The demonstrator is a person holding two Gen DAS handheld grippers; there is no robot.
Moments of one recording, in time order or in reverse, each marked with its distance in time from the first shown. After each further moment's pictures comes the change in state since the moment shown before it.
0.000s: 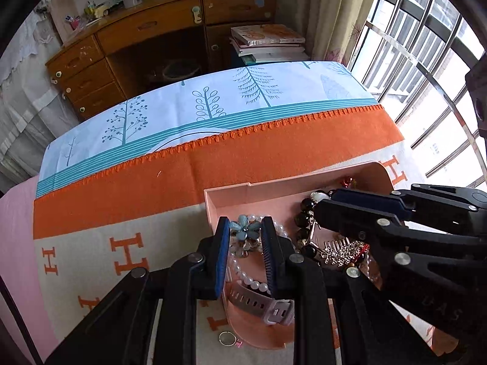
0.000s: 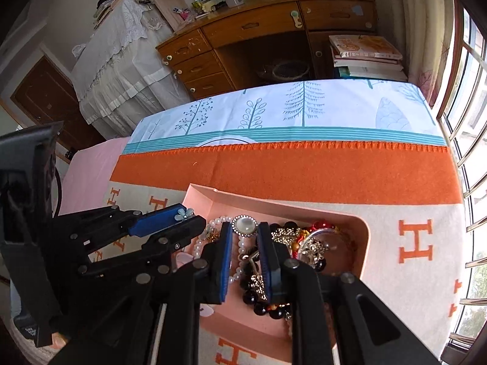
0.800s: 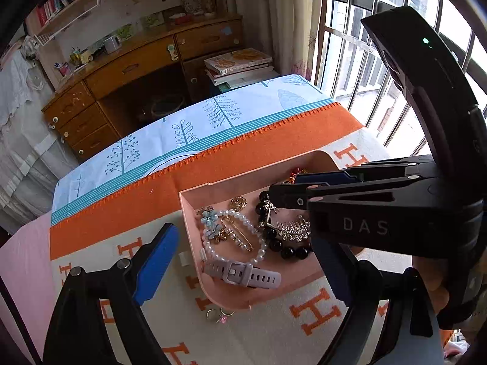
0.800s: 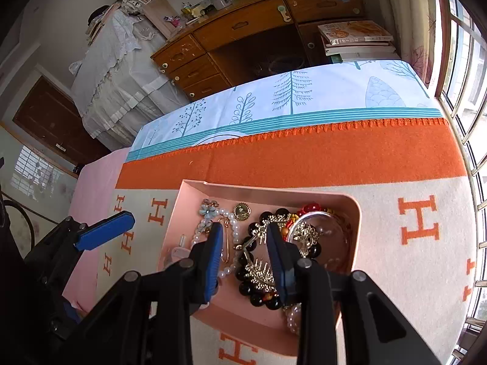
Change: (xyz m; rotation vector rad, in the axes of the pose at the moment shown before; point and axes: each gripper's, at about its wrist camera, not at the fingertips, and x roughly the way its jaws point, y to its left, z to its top) left arm -0.060 -0.042 -0.029 0.161 -0.134 -0.005; right arm -0.018 -0.016 -0.012 0.067 -0.031 0.040
